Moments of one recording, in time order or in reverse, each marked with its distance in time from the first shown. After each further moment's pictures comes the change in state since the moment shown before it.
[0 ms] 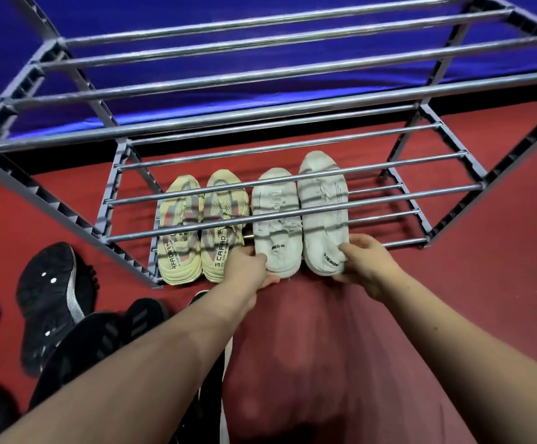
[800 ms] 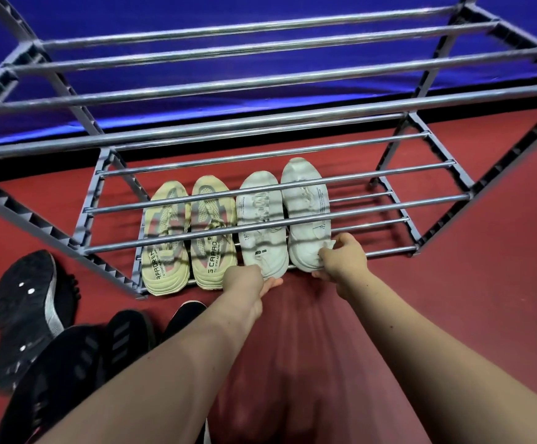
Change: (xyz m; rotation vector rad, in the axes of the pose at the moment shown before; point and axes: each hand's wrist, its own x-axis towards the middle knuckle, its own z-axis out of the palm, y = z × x) left_hand 0.014 -0.006 0.023 -0.224 0.106 -0.226; right_hand 0.010 -0.008 0.028 -0.092 0.222 -0.043
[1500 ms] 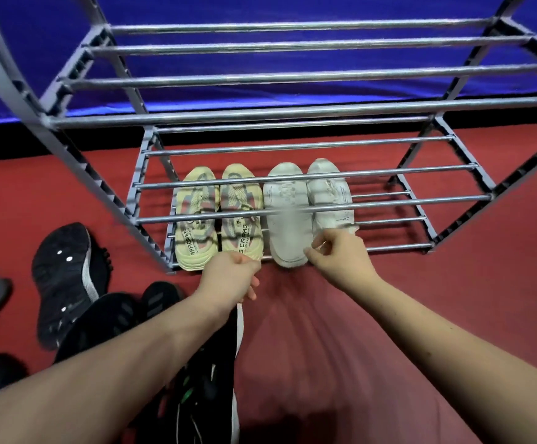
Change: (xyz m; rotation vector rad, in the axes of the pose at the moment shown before) left_hand -0.052 0.024 -0.090 0.560 -0.183 0.364; right_hand -0.069 -0.024 0.009 -0.657 -0.137 -0.510
